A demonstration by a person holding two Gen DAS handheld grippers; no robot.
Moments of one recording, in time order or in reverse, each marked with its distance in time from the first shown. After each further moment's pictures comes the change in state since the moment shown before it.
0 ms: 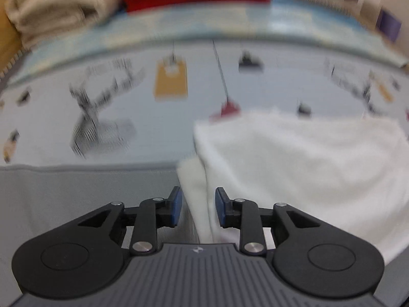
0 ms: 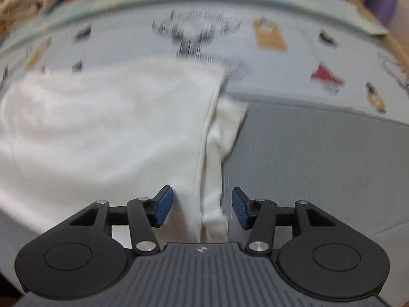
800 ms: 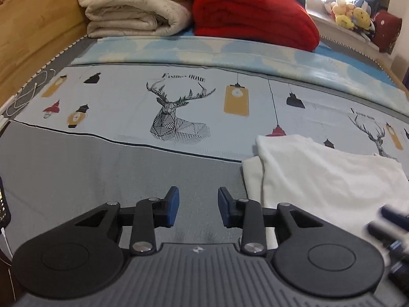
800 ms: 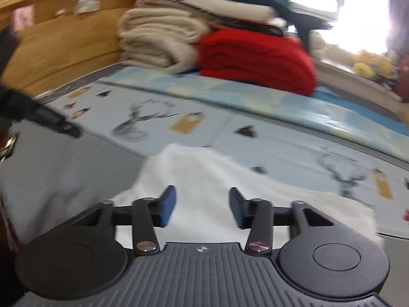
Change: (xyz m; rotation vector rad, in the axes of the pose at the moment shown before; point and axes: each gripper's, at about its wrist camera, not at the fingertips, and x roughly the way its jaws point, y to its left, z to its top) left arm -0.101 0.064 -0.048 -0.220 -0.076 0.099; right arm -0.057 0.277 -0.030 -0.408 -0.396 0.279
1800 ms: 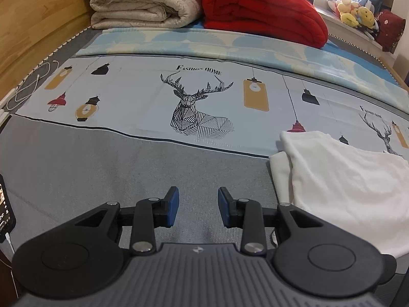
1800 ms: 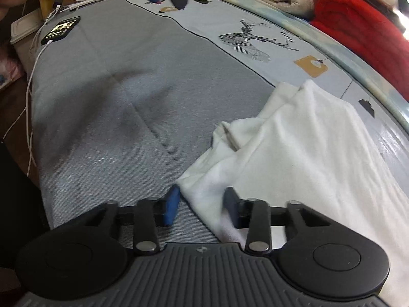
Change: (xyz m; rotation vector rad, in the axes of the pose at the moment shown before) left arm 0.019 0.052 -0.001 -0.010 0.034 -0.011; right arm 0.091 0.122 -0.049 -0.317 0.296 0.182
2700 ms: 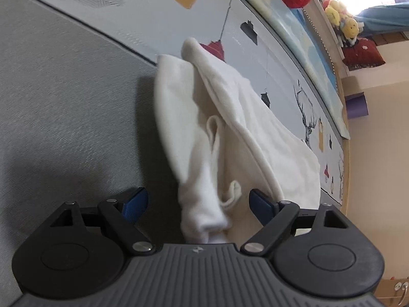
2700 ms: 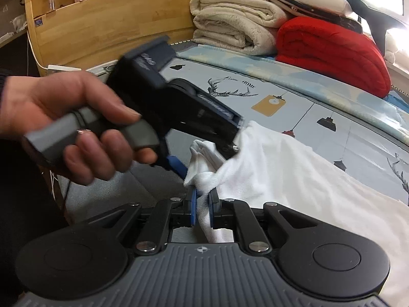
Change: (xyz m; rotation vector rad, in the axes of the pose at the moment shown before) left arm 0.126 -0.083 -0.016 -0.355 0.438 -0.555; right arm -0.109 -0.075 -0.025 0.180 -0.259 0.070
